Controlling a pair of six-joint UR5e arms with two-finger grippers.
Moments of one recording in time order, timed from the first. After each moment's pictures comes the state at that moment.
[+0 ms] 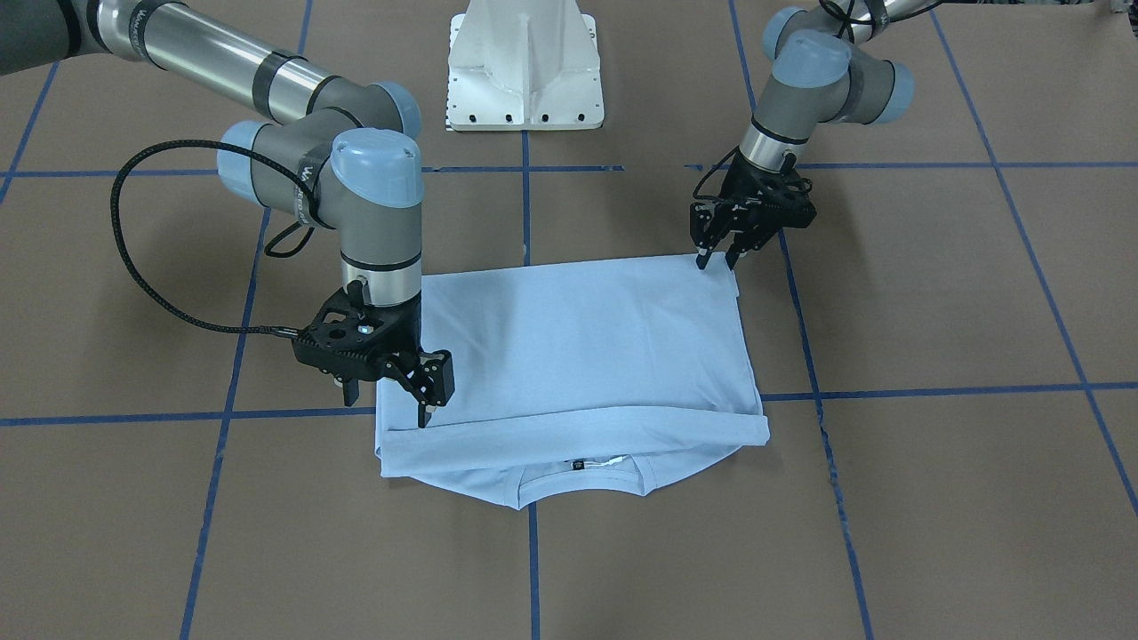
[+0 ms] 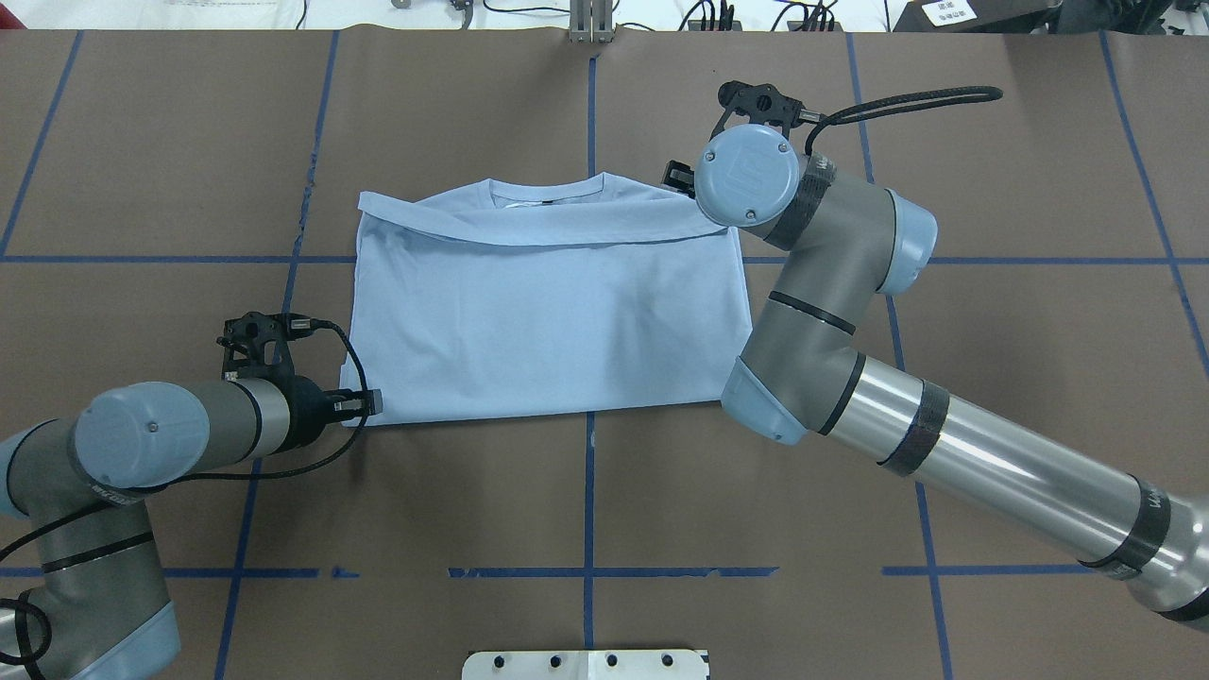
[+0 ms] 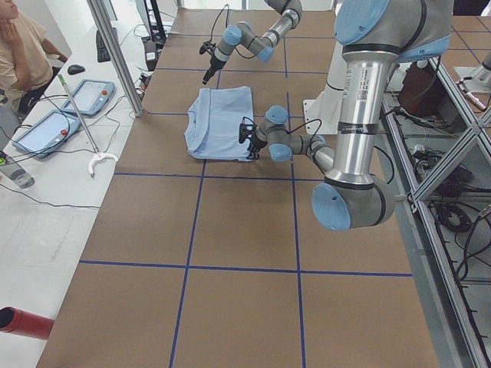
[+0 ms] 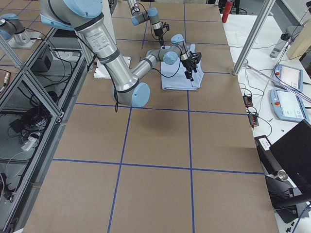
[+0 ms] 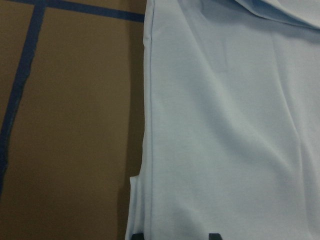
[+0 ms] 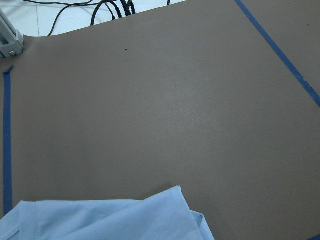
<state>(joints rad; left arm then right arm) -0.43 -1.70 -1.82 -2.24 -1.57 -1.37 0.65 -0.87 1.47 -1.40 1.48 1.45</state>
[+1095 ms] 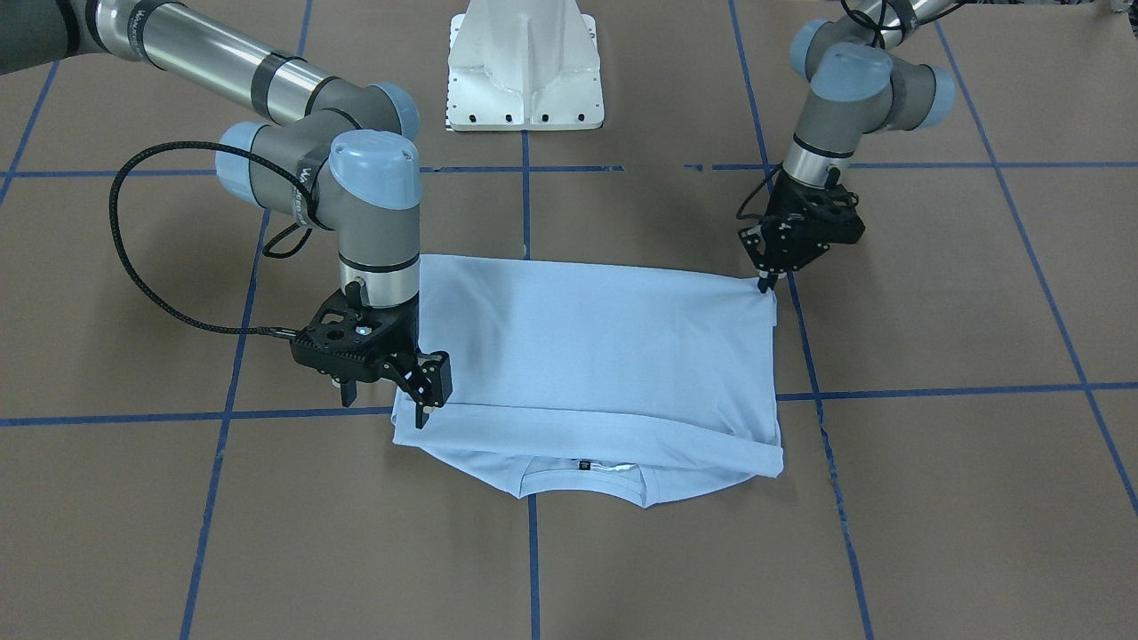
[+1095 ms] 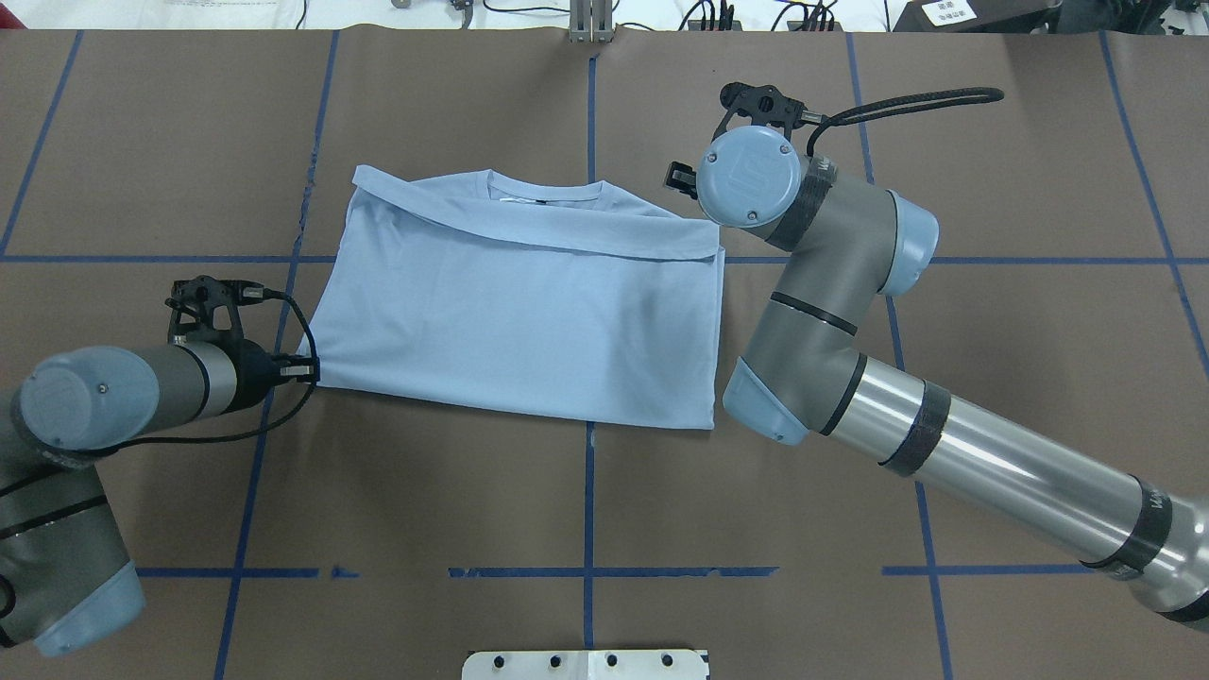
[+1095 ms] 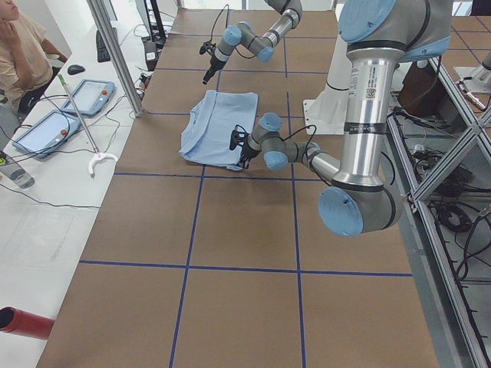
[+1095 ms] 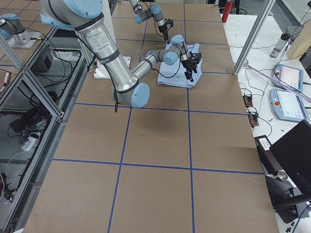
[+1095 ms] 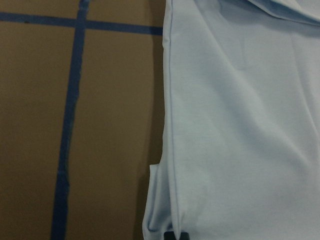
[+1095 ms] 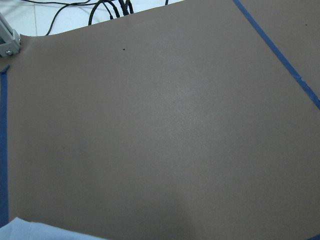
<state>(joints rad) -0.57 -1.66 -1.76 -2.25 -1.56 -1.16 0.65 -0.87 1.47 -1.40 1.48 1.45</state>
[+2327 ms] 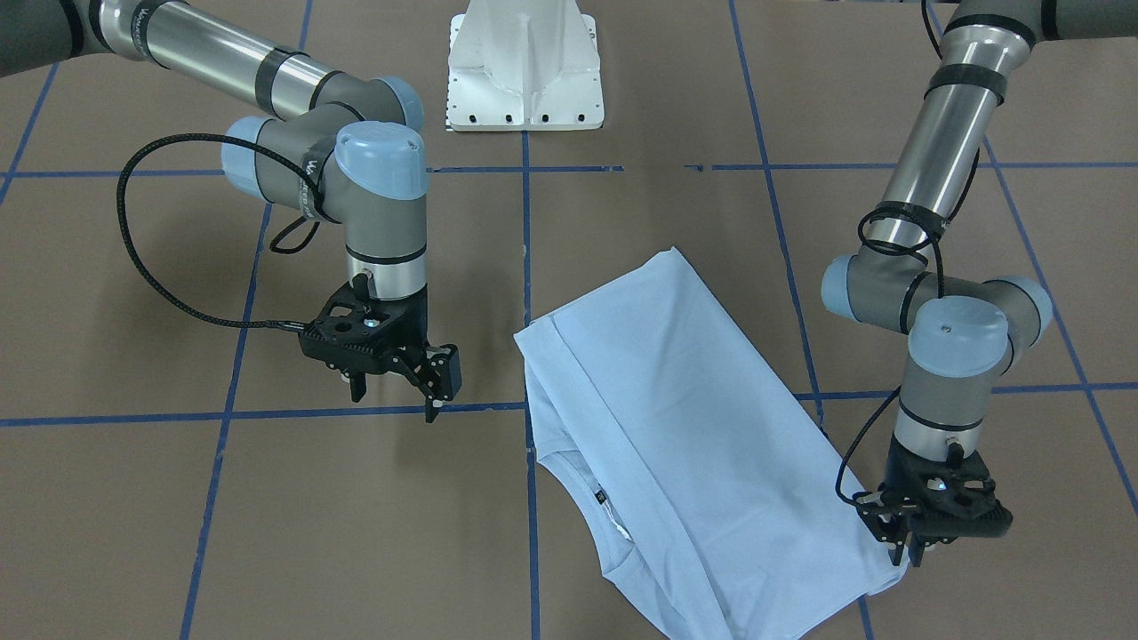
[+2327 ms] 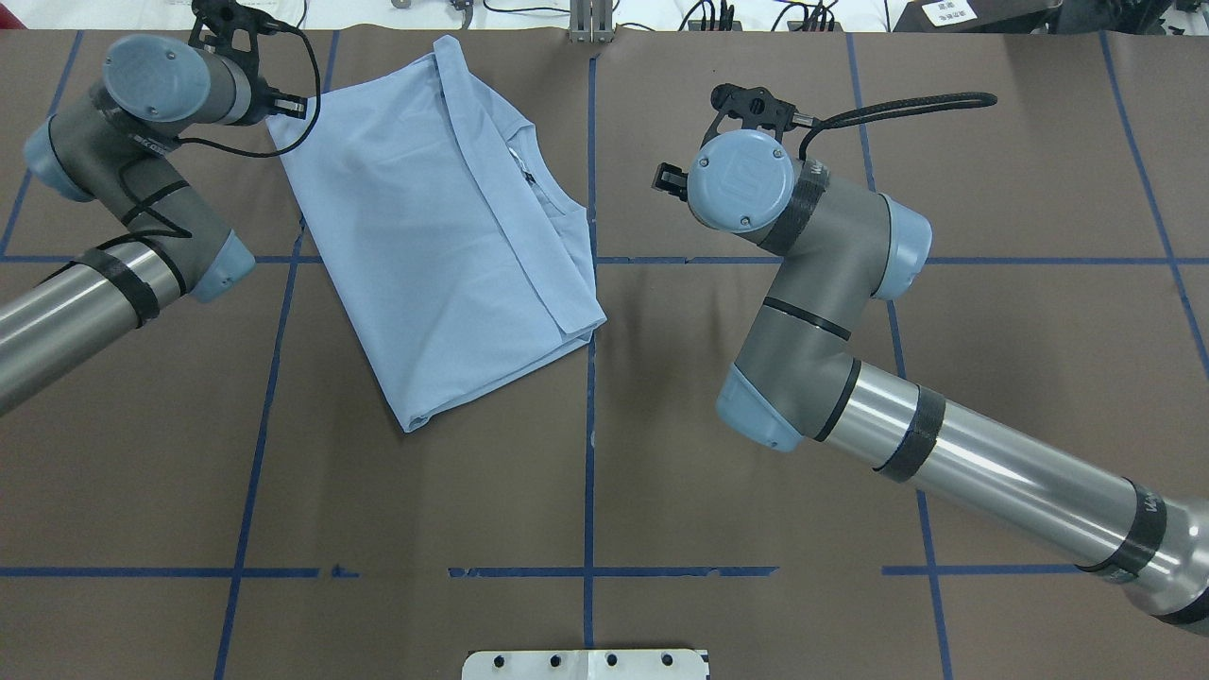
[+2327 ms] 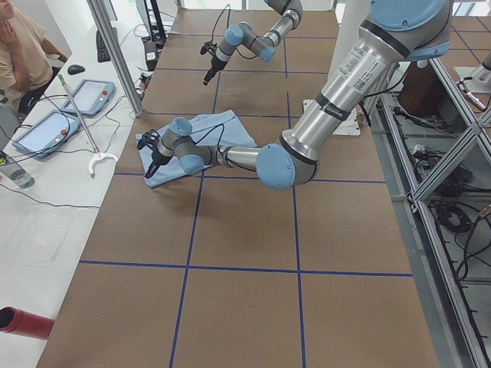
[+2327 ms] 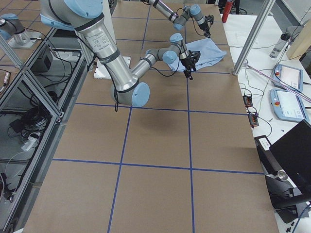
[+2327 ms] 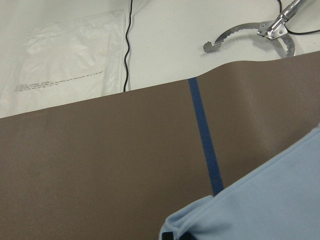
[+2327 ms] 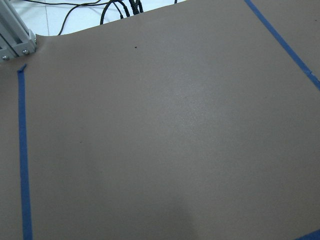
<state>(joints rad) -0.96 -2.23 -0.93 -2.48 -1.66 -0.71 0.63 -0.86 1.48 -1.38 1.47 1.49</state>
